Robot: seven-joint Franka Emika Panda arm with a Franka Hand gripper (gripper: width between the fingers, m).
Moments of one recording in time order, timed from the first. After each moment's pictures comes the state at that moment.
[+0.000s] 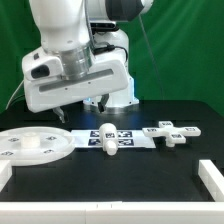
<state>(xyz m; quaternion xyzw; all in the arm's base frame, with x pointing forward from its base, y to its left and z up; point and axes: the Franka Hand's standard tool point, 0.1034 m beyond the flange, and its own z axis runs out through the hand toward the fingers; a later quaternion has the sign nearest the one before) 0.423 -0.065 0.092 -0.98 -0.11 0.14 0.08</state>
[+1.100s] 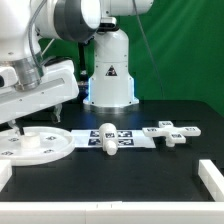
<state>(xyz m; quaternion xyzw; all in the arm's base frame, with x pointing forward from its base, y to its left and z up) 0.393 -0.179 0.050 -0.96 -0.23 0.09 0.09</state>
